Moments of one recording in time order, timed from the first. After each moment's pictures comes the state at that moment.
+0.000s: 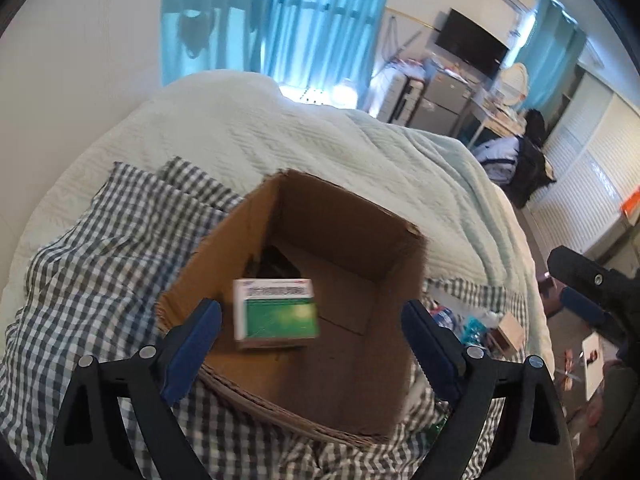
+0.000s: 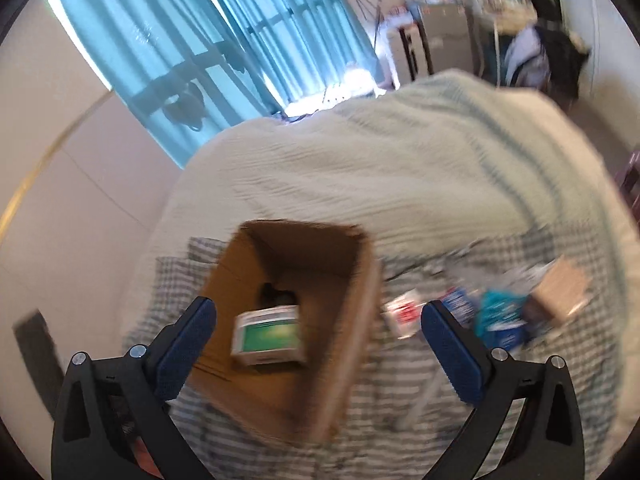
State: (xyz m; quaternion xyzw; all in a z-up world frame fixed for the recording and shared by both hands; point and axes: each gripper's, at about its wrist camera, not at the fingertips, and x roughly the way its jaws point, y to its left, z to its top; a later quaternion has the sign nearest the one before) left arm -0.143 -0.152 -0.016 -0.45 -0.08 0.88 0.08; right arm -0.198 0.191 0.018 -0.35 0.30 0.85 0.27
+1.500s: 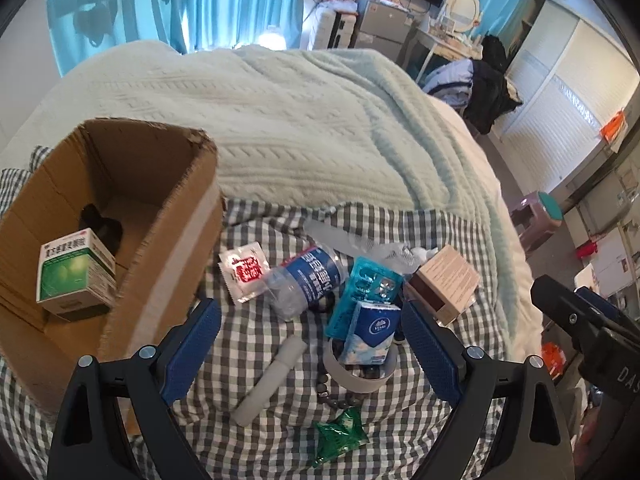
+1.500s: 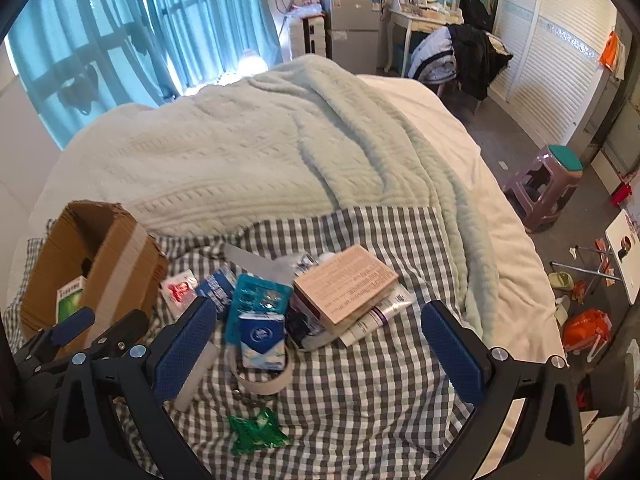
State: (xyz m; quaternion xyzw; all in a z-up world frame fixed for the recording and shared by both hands) left arm -0.137 0.086 -0.093 -0.52 -0.01 0.84 0.15; right arm -0.045 0.313 -0.060 -0.42 0.27 0.75 0.42
